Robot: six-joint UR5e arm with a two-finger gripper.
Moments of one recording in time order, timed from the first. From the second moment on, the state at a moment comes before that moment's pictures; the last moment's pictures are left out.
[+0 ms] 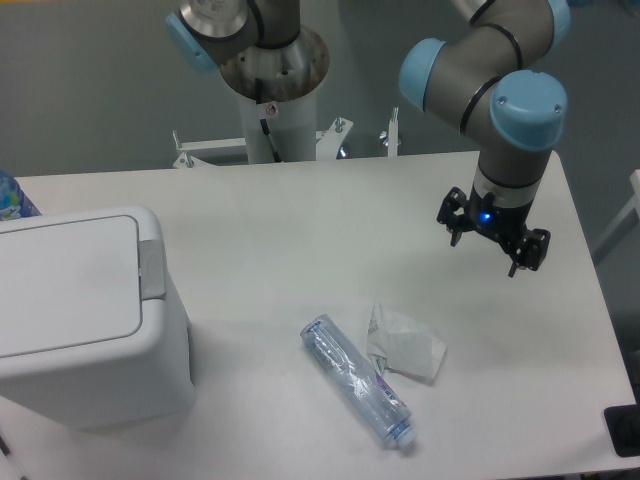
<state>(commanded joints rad) 2.71 -1.91 -1.57 -1.10 1.56 1.38</state>
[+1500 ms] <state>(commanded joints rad) 2.52 -1.73 -1.66 -1.08 1.19 0.77</state>
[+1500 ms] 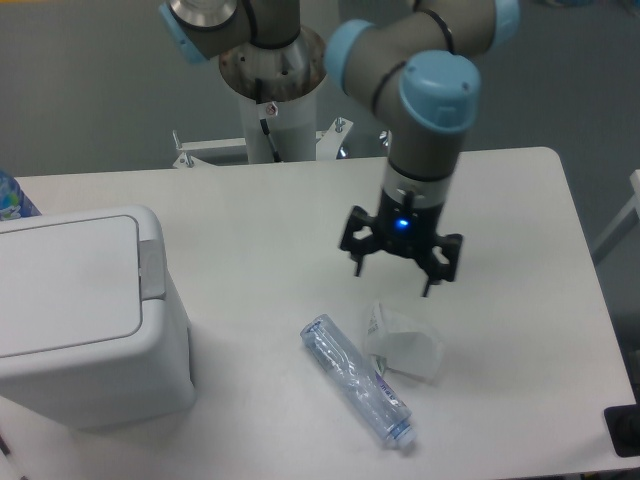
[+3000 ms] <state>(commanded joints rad) 2.41 -1.65 -1.60 -1.09 0.98 0.28</state>
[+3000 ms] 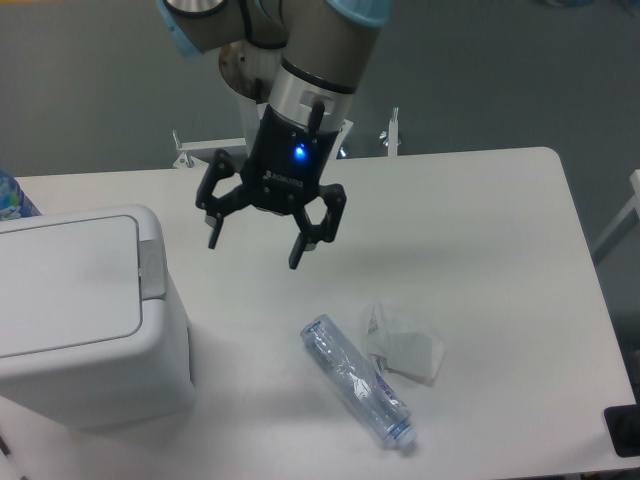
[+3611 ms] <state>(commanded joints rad) 2.35 -1.66 -1.61 -1.10 0.98 0.16</state>
